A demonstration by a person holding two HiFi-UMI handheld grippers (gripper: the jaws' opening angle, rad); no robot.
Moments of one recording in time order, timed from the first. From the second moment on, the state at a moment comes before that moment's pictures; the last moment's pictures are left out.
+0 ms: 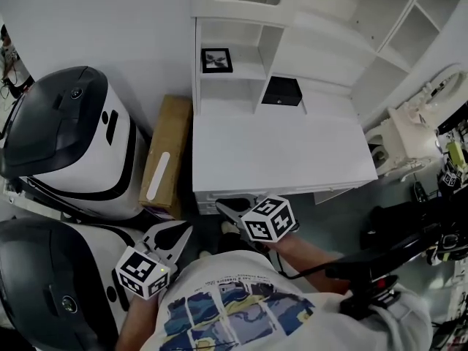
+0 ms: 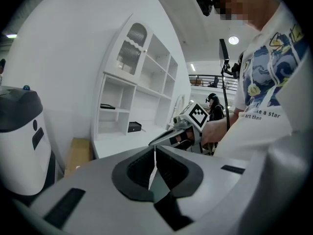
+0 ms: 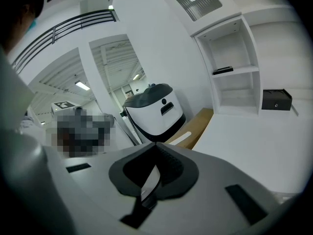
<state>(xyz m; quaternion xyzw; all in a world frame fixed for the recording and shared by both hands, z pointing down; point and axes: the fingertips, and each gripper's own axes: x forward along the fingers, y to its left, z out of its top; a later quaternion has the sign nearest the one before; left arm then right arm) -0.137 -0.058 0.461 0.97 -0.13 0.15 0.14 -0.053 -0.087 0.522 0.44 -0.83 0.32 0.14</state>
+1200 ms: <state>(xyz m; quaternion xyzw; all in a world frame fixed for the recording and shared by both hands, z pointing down) -0.159 -0.056 0.464 0.97 -0.14 0.15 0.15 -0.085 -0.090 0.518 0.41 -0.84 0.31 0.16</state>
